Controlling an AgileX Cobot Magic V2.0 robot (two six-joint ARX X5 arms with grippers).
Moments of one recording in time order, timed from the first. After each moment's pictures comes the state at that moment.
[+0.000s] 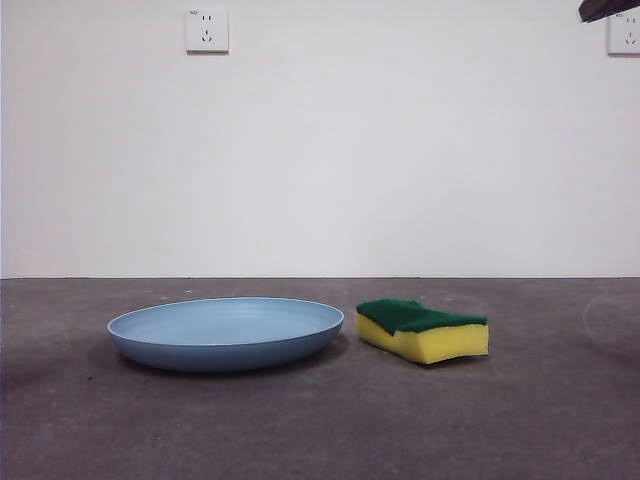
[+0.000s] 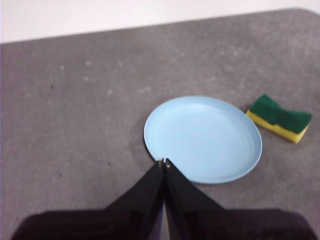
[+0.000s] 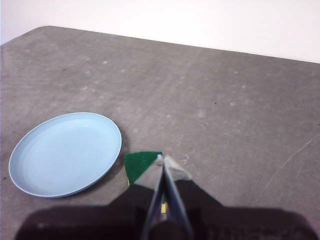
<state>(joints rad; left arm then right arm) -0.37 0.32 0.53 -0.58 -0.02 -0.05 0.66 0.62 0.68 -0.39 0.27 0.06</state>
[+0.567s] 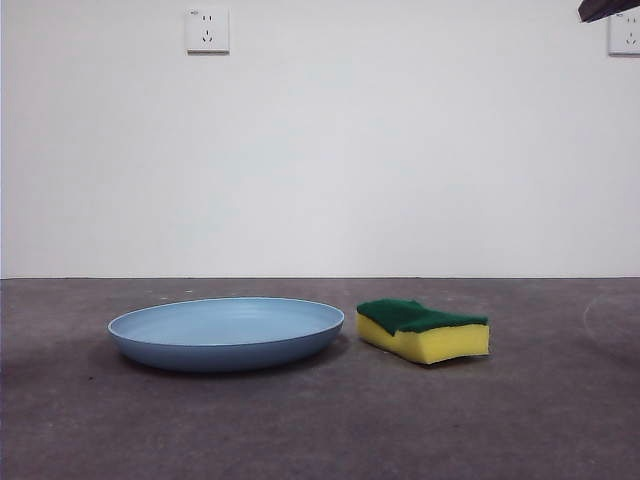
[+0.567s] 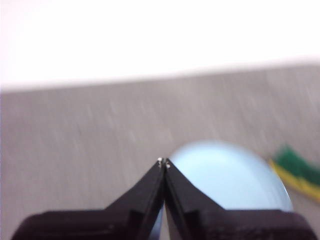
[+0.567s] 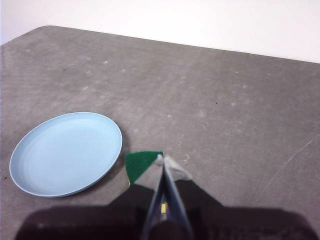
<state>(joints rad) -0.27 0.24 0.37 -0.23 -0.02 -0.05 0.66 0.62 0.68 -0.39 0.27 0.06</state>
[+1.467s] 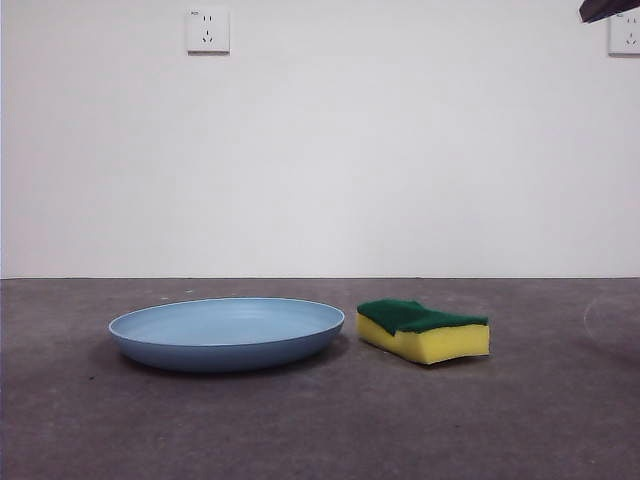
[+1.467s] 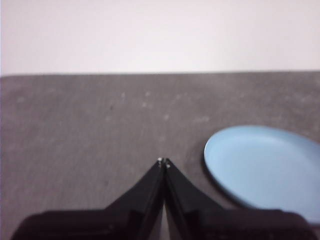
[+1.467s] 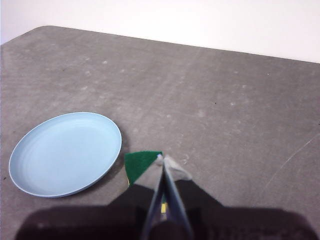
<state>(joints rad) -0.14 0.00 0.02 -0.12 -0.02 -0.05 0.66 0.62 0.68 -0.39 0.27 0.06</state>
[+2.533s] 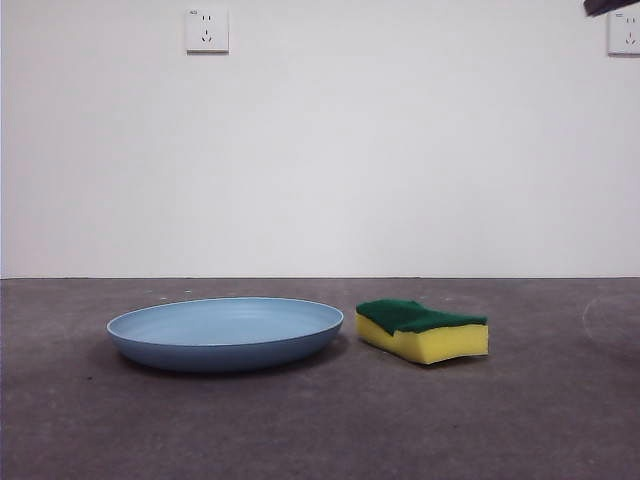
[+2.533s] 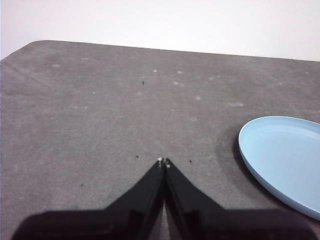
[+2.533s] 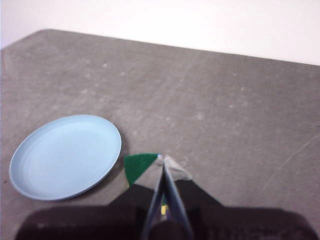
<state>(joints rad) -0.01 0.00 0.02 -0.19 0.00 -0.11 0.63 0.58 0.68 -0.40 0.26 0.06</state>
